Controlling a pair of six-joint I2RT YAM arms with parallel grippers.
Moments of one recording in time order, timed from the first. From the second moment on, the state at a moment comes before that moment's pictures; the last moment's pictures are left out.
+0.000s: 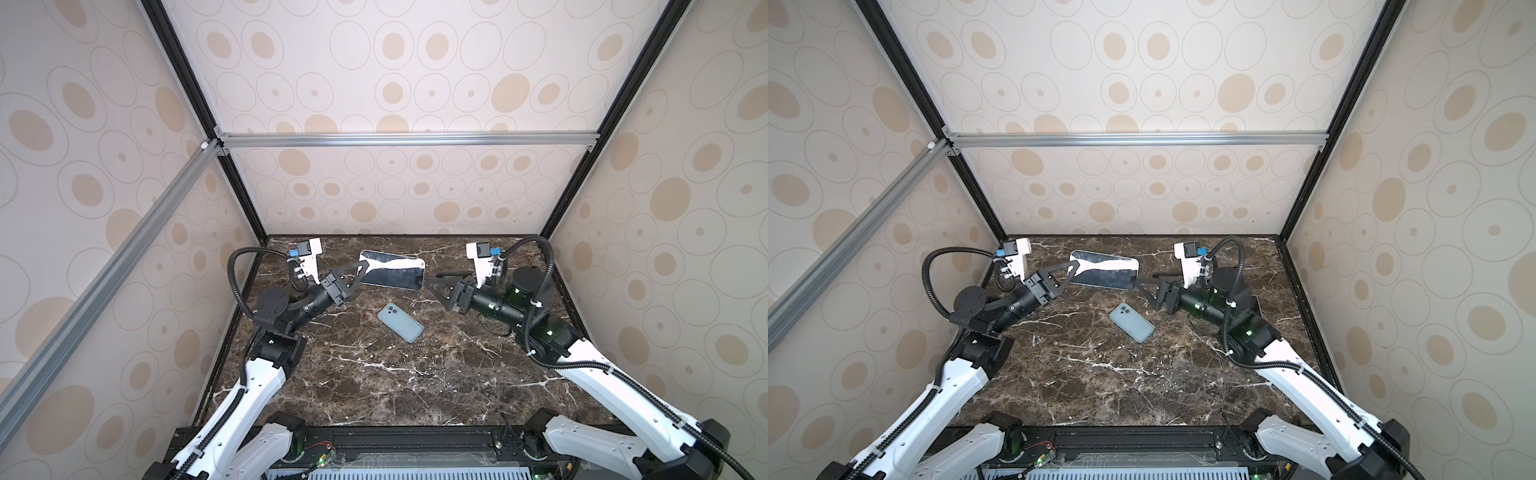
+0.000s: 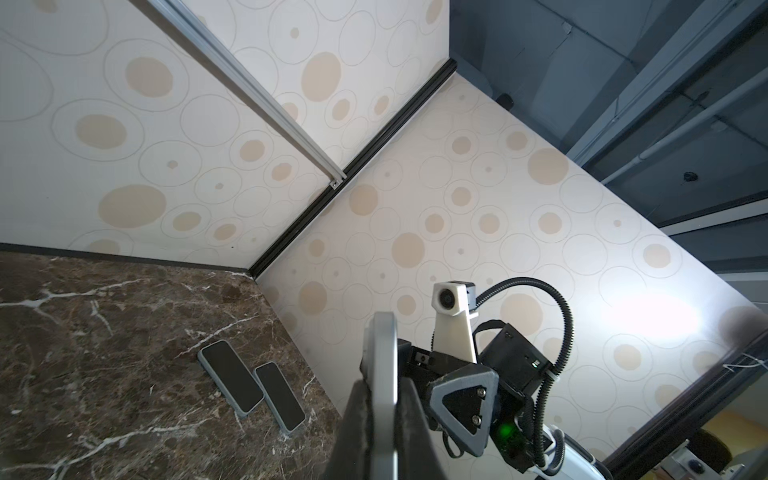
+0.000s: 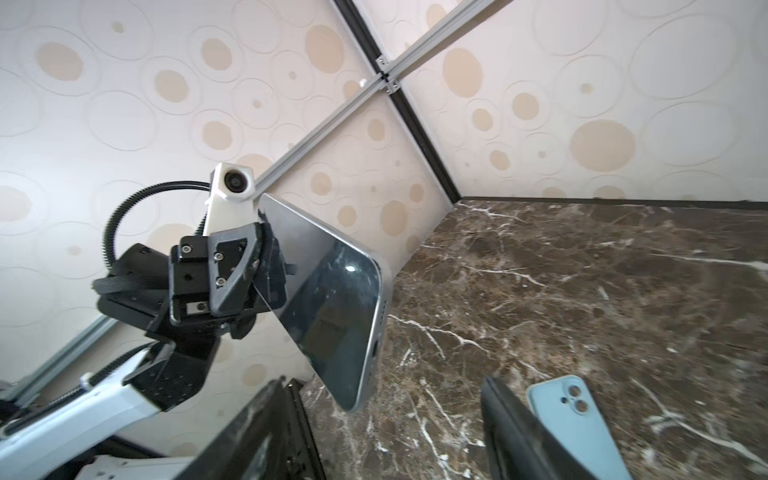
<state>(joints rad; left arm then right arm) -0.30 0.92 0.74 0.54 0.64 -1.06 0.61 1.07 0.97 0.06 -0.46 0.60</state>
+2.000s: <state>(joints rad) -0.31 1.35 0.84 -0.12 0.16 -0.33 0.61 0.98 0.94 -0.25 -0.24 0.50</state>
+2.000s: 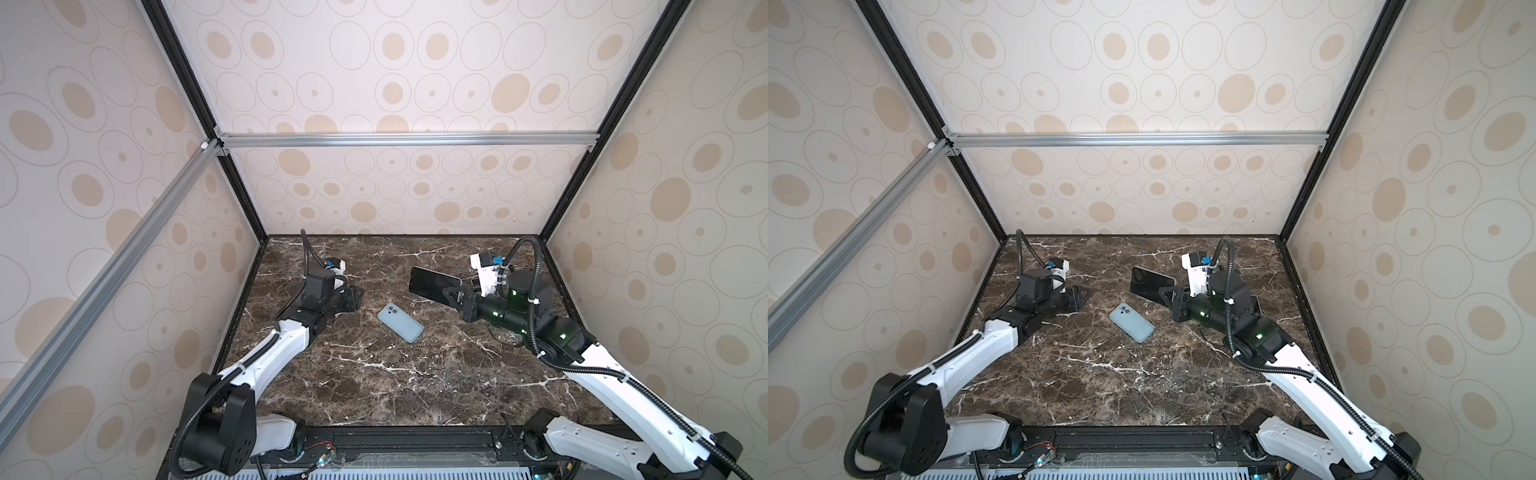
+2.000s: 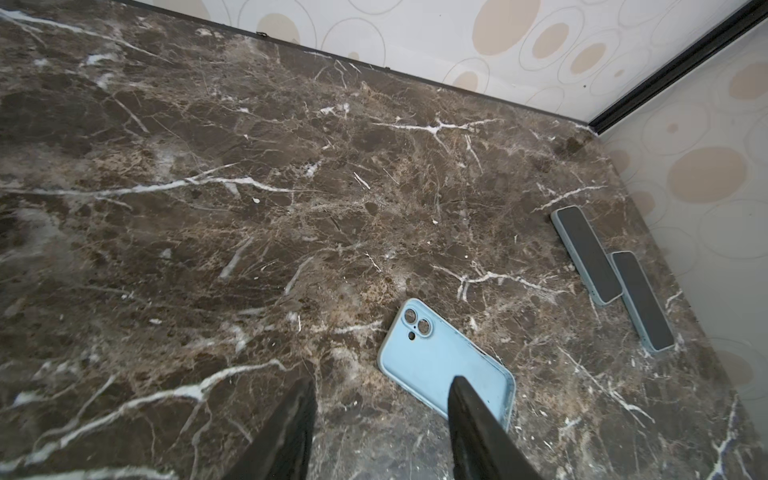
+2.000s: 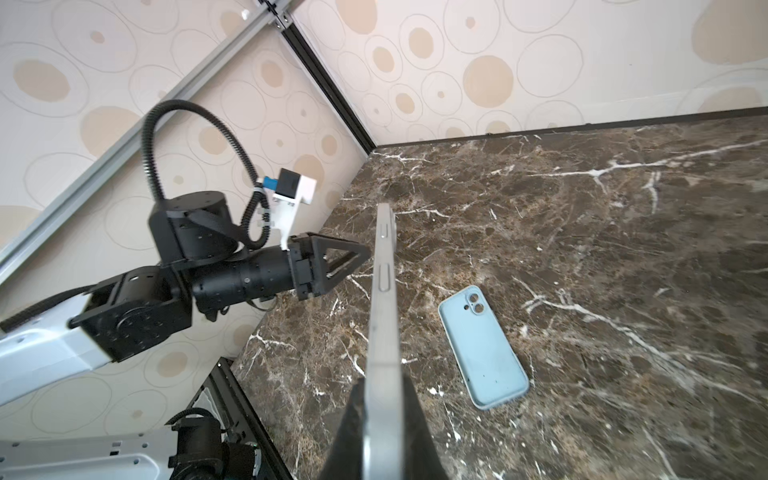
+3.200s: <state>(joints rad) -0.55 1.84 1.27 -0.27 -0.03 -0.23 0.60 1.01 0.92 -0.27 -0.18 0.41</state>
